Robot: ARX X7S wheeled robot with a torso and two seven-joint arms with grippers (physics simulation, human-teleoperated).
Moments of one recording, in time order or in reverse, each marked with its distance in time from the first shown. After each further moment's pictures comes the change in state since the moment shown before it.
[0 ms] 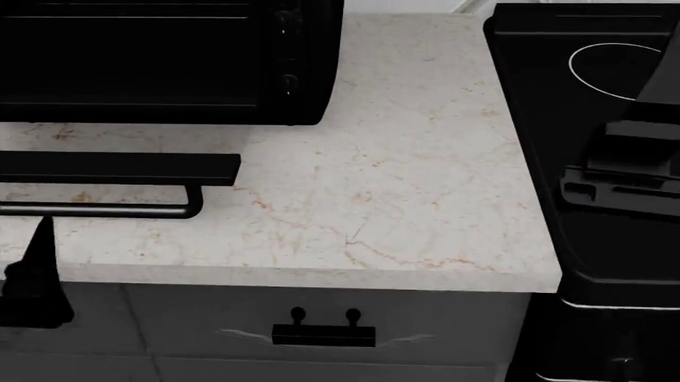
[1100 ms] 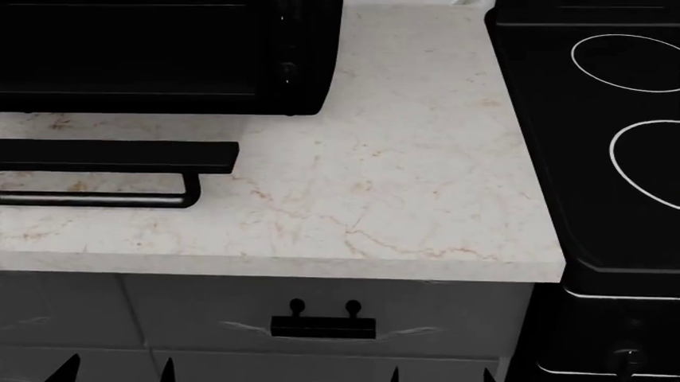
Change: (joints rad) left arm 0.295 0.287 0.161 -0.489 0.255 0.703 0.051; right arm -0.613 -0.504 -0.353 0.920 -0.641 -0.959 -0.380
